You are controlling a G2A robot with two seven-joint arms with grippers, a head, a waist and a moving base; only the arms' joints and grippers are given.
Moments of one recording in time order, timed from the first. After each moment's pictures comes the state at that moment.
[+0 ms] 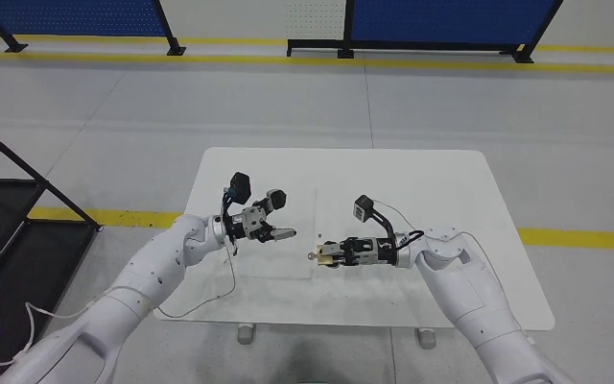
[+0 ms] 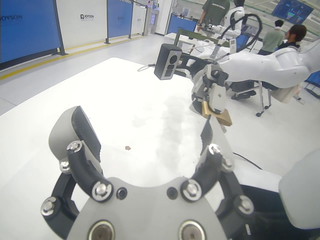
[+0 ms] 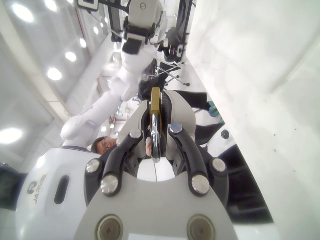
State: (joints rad) left arm 0.96 -0.95 -0.80 -1.08 0.84 -1.01 0.34; right arm -1.00 -1.29 1.01 -1.13 0.39 -0.16 1.31
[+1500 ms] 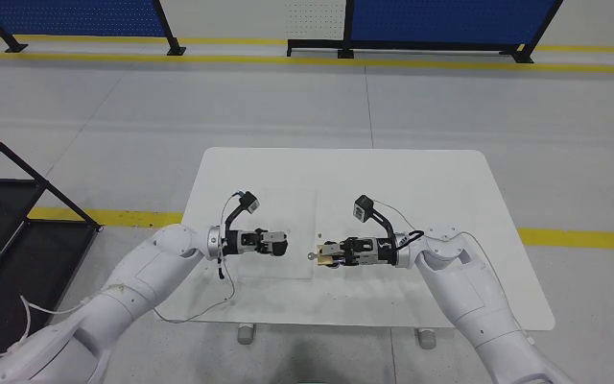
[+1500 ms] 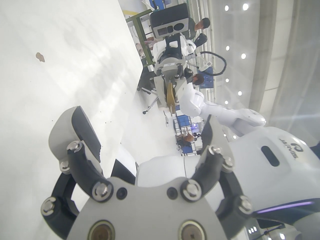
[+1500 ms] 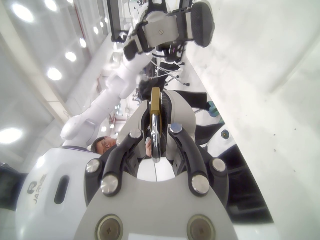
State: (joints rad) left arm 0.94 -0.90 -0.68 -1.03 -0.81 -0.69 -1.13; right arm -1.00 -1.29 1.01 -1.13 0.39 -0.16 1.31
